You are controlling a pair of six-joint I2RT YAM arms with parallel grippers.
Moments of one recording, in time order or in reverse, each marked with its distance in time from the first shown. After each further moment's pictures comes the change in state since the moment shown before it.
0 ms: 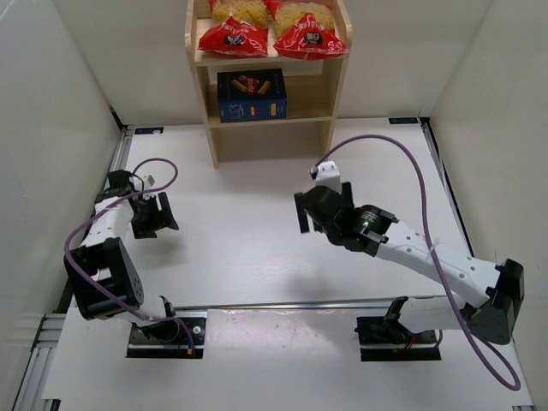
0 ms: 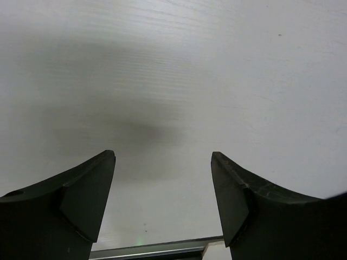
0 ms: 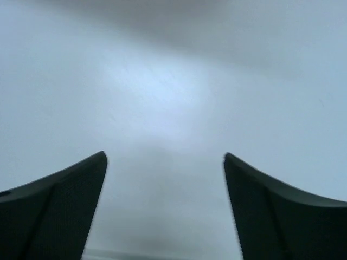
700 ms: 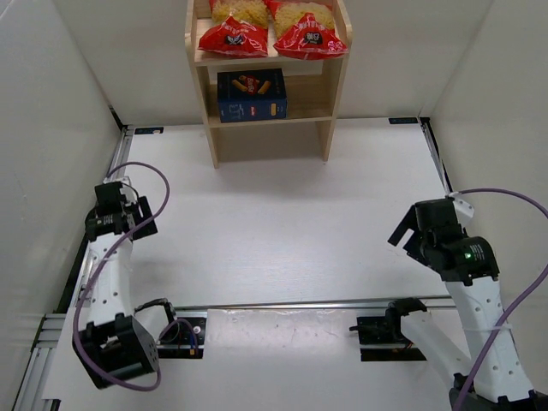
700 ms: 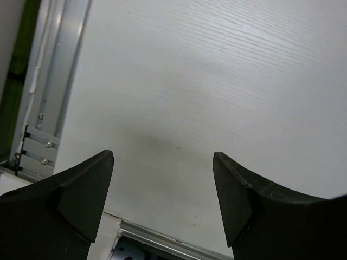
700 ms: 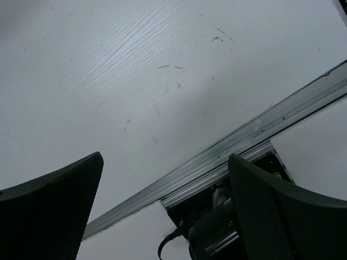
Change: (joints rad) left arm 0.000 -0.410 -0.083 -0.034 -0.373 0.004; right arm -0.775 -0.496 -0.086 -0.596 -0.266 0.236
